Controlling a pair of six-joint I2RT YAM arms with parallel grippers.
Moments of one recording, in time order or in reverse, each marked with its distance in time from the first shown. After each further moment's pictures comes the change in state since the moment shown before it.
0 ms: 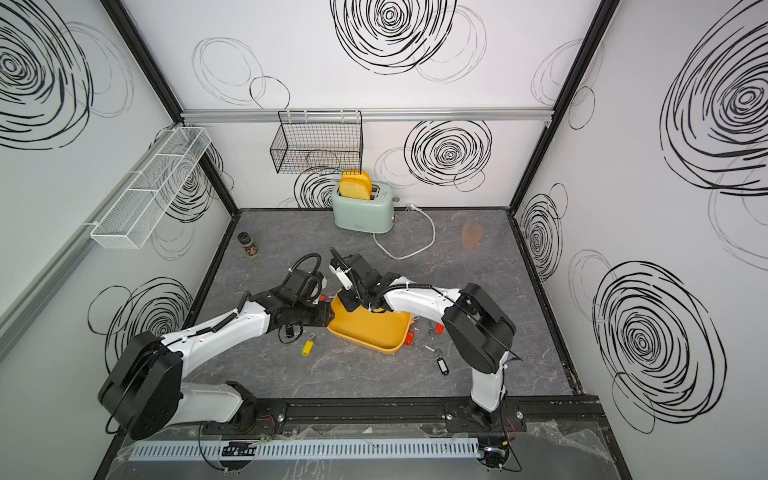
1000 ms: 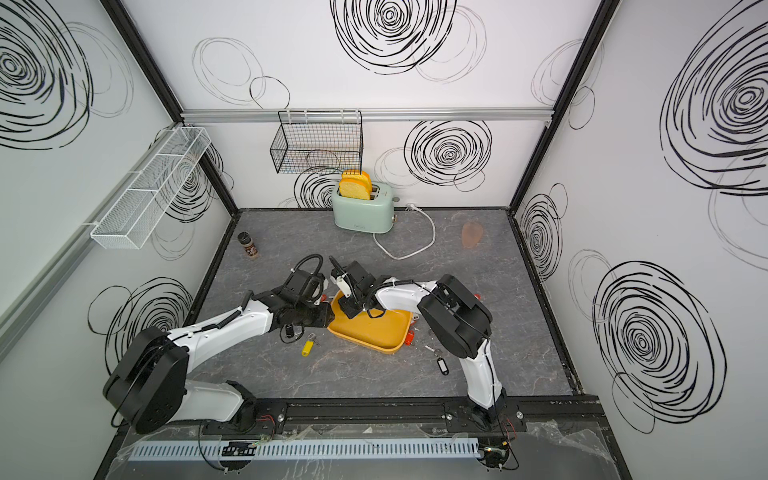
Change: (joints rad) left arm 0.000 0.042 -0.002 0.018 0.020 0.002; right arm -0.016 0.207 0.034 0.009 -0.078 0.005
